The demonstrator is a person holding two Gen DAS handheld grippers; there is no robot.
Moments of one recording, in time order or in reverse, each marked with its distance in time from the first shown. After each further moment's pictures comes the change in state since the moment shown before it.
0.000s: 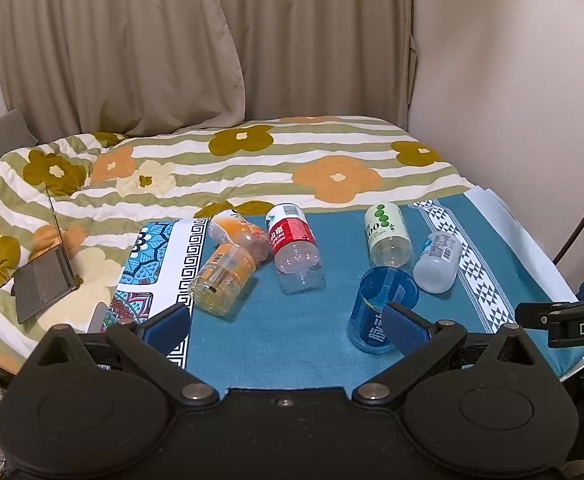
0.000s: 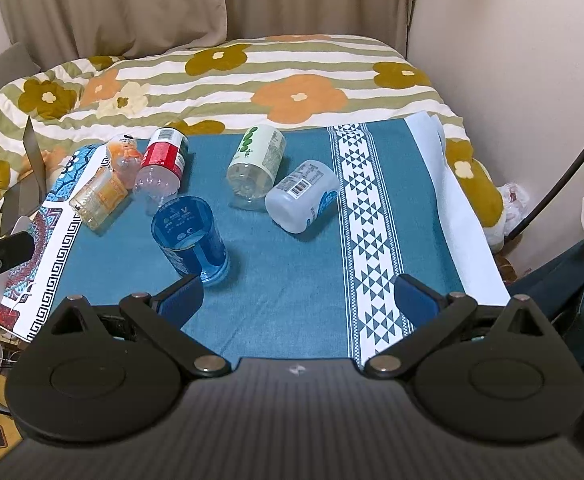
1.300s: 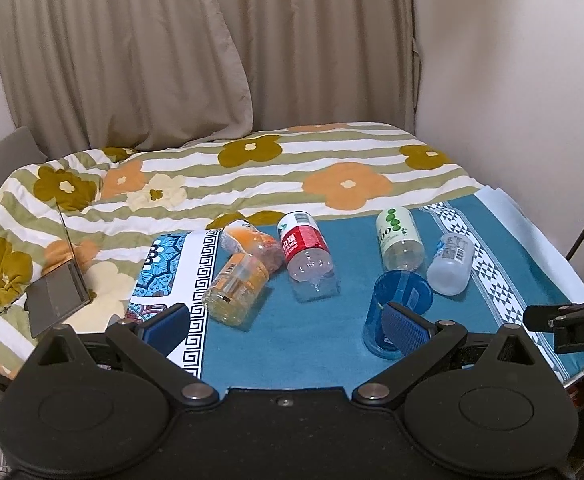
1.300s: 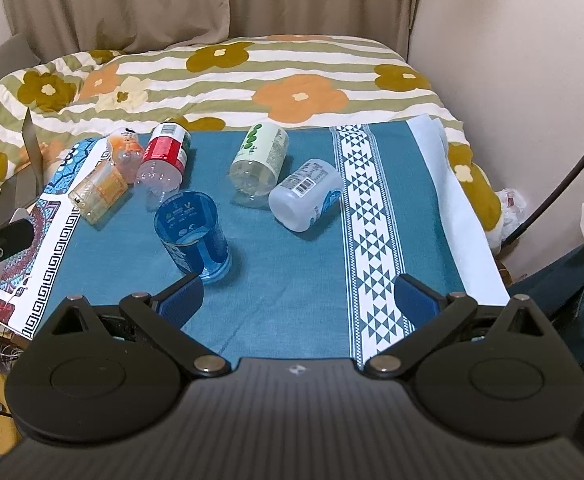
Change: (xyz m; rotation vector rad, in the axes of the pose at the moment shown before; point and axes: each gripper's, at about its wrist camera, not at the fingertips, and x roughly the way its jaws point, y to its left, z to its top) left arm 0.001 0.002 -0.003 0.030 -0.034 0.044; right arm 0.002 -0.002 0.004 -0.025 0.005 -0.003
